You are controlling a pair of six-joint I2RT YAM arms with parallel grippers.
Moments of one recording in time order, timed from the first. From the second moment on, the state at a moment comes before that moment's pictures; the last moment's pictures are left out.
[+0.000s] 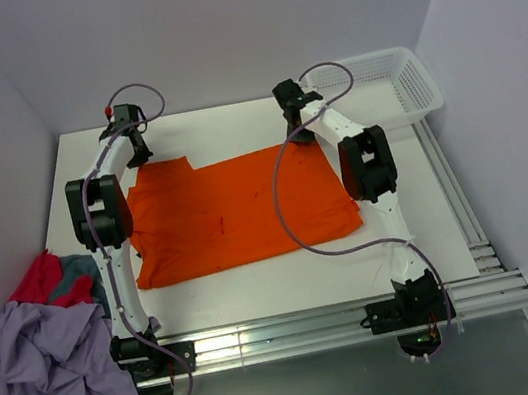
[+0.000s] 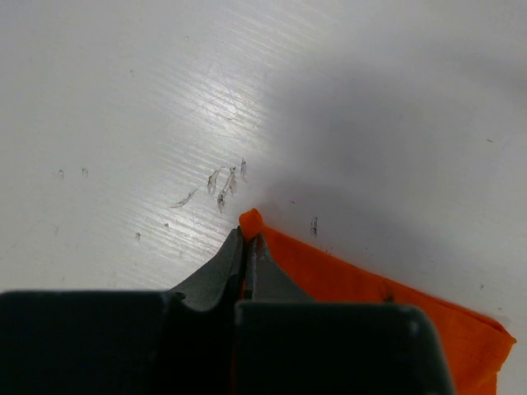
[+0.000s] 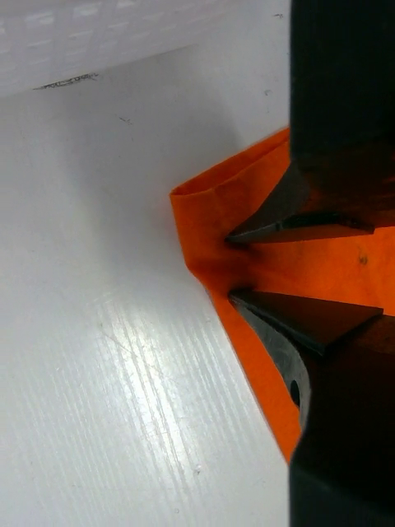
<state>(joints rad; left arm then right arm) -0.04 2.38 2.00 -0.57 -0.30 -0.33 0.31 2.47 2.16 -0.79 0.36 0.57</state>
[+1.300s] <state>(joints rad) -0.10 2.06 1.79 -0.54 -0.33 -0.33 0.37 2.18 1.79 -0.58 0.43 0.56</state>
